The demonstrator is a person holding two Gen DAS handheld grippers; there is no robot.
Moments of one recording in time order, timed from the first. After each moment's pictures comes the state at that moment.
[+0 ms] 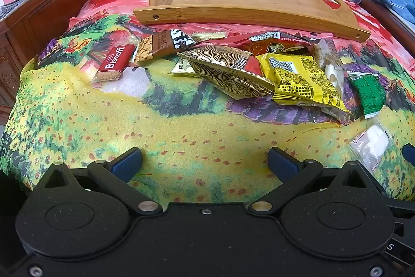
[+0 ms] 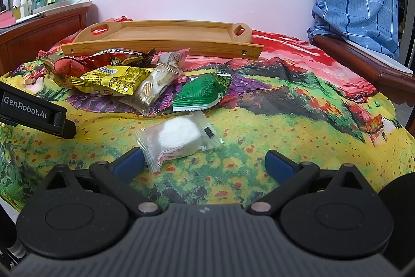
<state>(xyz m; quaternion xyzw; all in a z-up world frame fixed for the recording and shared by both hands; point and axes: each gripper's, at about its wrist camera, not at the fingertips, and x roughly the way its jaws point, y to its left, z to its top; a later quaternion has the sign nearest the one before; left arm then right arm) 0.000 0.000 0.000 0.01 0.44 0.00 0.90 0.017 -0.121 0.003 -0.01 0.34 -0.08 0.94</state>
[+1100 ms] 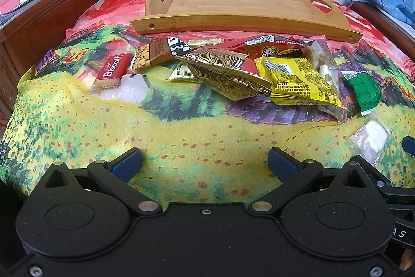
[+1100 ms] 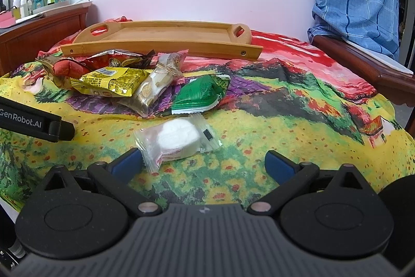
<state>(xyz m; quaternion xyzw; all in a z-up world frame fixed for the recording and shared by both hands) -0.008 0.000 0.001 0.02 0.42 -0.02 0.91 0.019 -0.123 0.003 -0.01 0.33 -0.07 0.94</state>
